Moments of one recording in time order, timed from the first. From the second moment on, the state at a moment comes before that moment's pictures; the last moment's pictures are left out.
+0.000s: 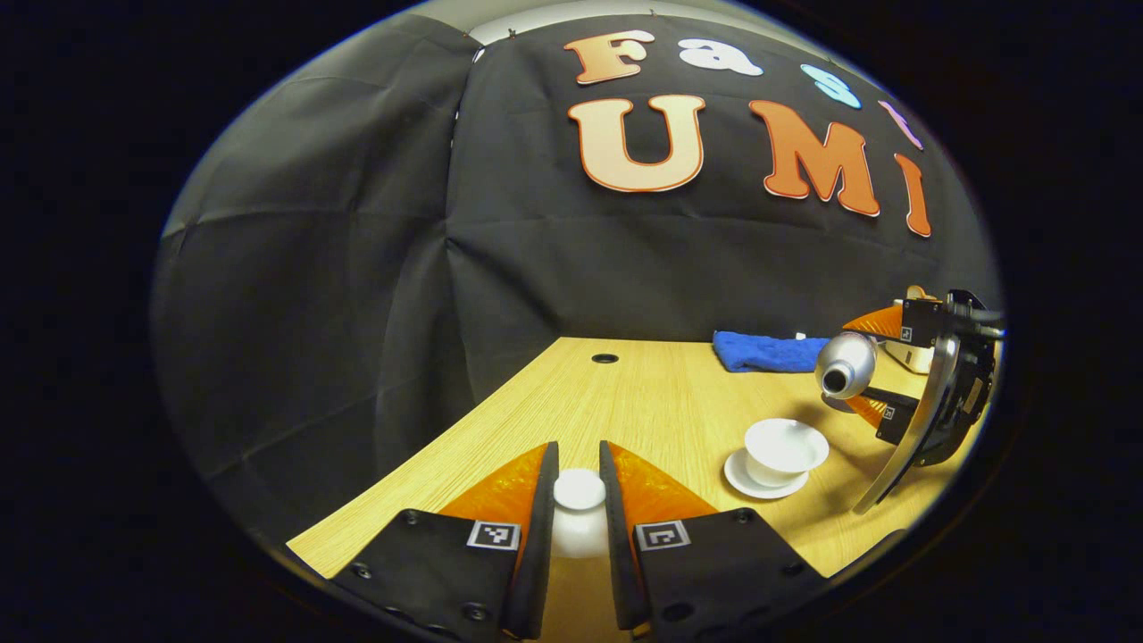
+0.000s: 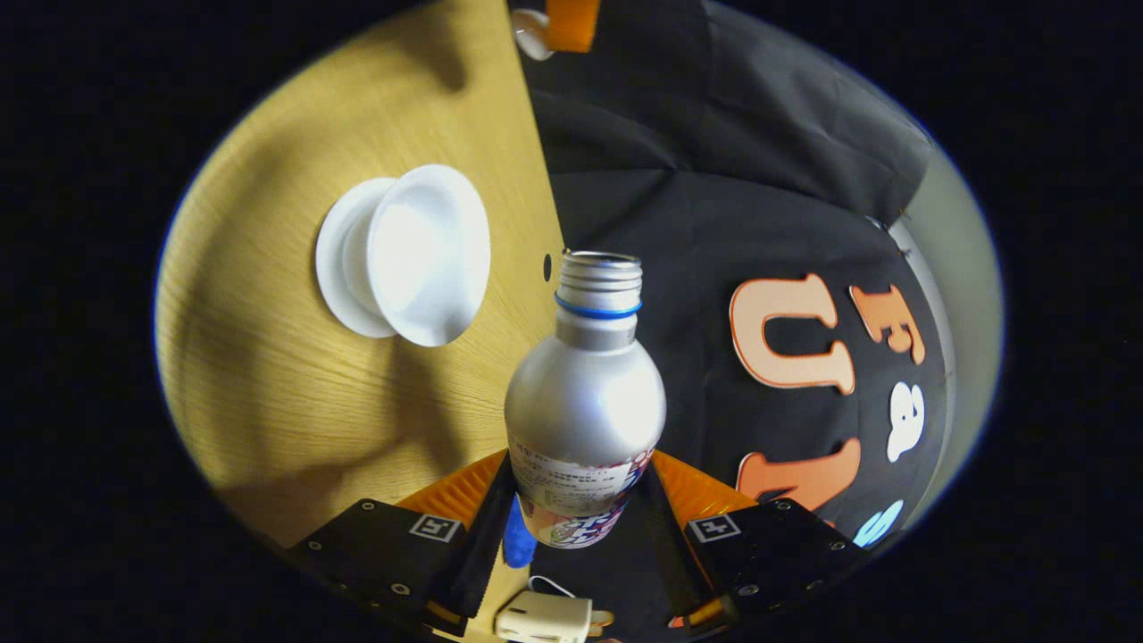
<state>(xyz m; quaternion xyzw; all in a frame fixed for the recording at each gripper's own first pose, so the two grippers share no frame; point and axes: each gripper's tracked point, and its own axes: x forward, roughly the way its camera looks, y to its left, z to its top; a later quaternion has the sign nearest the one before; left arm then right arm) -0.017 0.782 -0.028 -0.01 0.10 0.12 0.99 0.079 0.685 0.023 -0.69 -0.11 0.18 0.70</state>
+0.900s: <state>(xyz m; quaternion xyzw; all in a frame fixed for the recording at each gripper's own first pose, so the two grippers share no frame) 0.060 0.656 0.000 0.00 0.08 0.00 1.00 0.142 0.581 0.029 -0.32 0.06 0.17 0.93</state>
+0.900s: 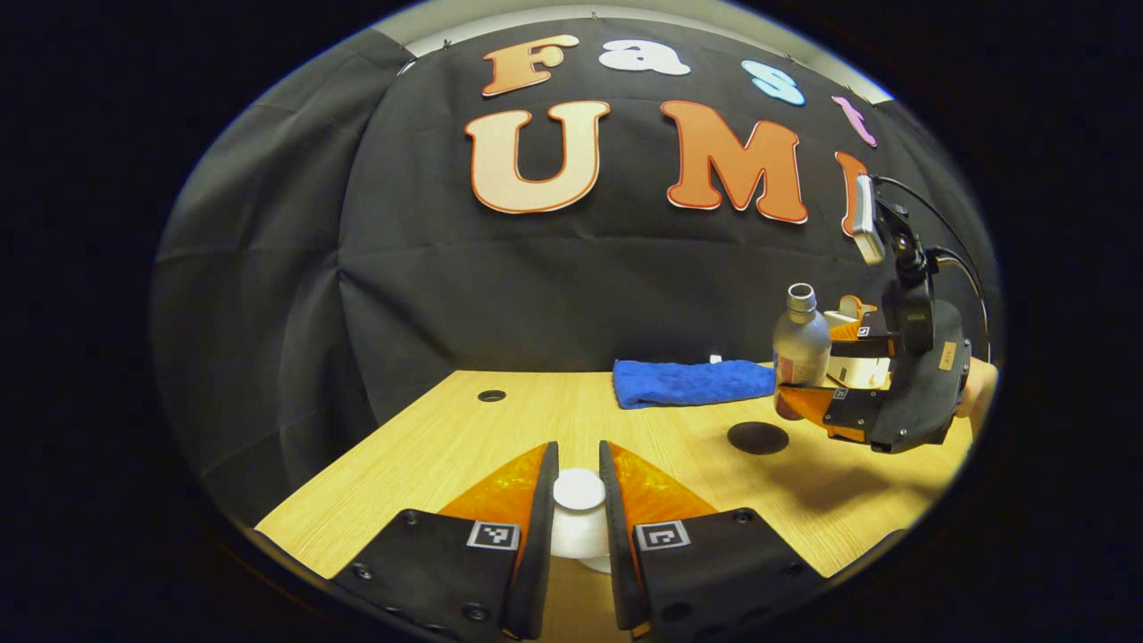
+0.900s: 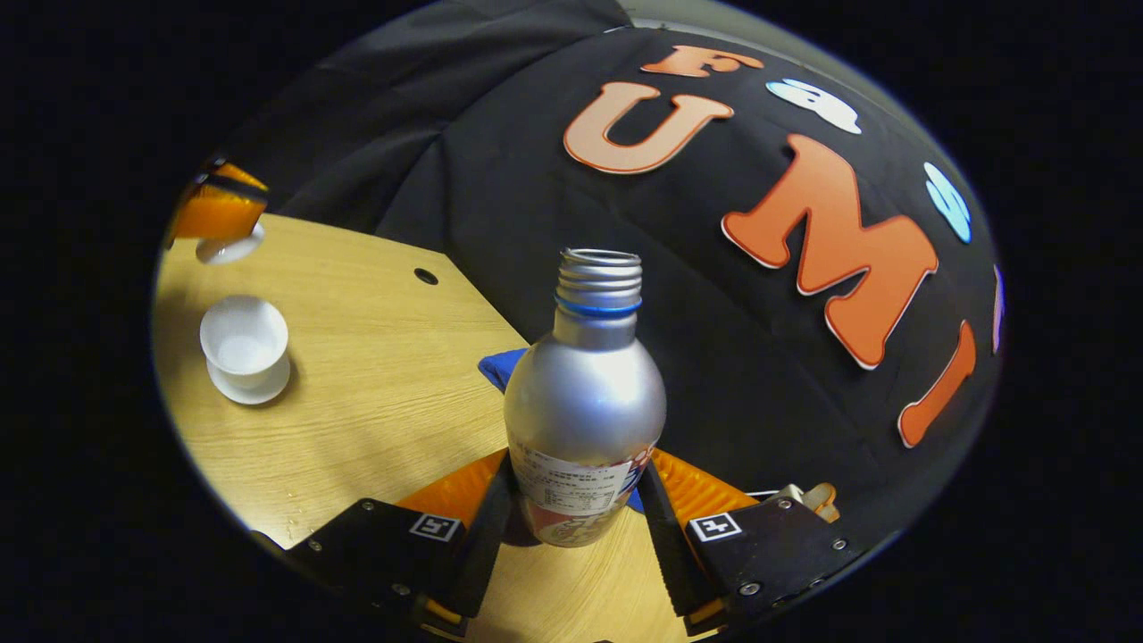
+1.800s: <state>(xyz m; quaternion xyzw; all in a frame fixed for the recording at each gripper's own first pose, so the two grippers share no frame) 0.076 0.628 -0.026 -0.02 0.12 -0.04 0.99 0.178 0.579 -0.009 -0.07 0.15 0.20 0.96</state>
